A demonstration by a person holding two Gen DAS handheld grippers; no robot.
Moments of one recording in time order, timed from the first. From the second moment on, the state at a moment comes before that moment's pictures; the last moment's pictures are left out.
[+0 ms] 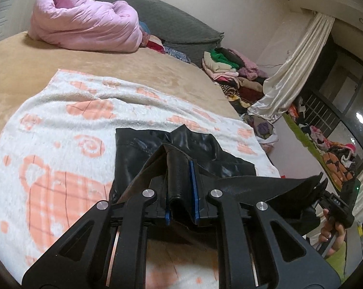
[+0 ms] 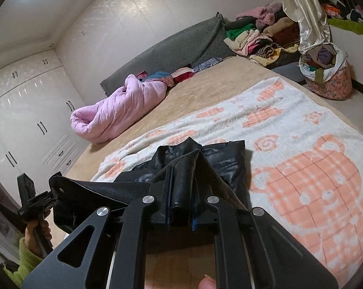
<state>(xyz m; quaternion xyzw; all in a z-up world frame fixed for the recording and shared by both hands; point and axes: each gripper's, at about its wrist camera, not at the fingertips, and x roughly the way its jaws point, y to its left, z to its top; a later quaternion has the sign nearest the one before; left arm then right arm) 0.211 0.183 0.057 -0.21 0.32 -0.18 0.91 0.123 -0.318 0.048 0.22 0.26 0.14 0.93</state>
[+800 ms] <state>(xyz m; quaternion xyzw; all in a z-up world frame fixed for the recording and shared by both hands) 0.309 0.178 -0.006 -0.18 0.37 -0.15 0.90 0.232 -0.317 -0.015 0.22 0.32 0.08 0.92</state>
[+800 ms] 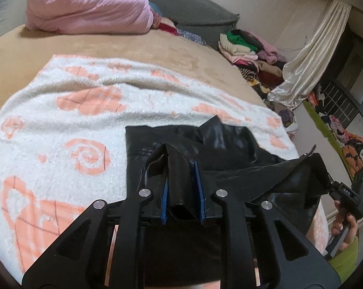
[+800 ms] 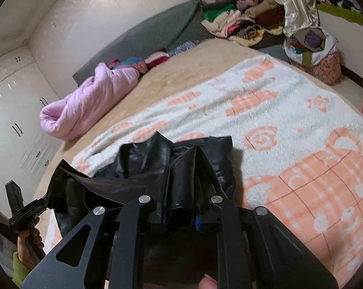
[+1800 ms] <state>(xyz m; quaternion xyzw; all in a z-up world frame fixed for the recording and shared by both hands) 0.323 0.174 -0.022 -0.10 0.37 -0.11 0.92 0.260 -0.296 -0.026 0.04 0.33 0.05 0.94</state>
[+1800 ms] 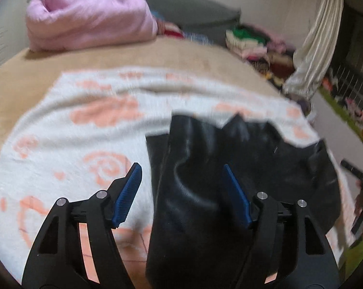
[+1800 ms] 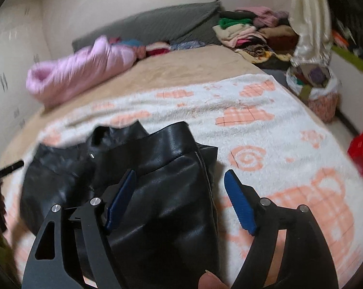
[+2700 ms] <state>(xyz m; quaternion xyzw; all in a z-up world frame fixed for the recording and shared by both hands) 0.391 0.151 -0.036 -0.06 0.36 -0.09 0.93 0.343 -0.314 -0.058 0.09 0.35 0.02 0.93</state>
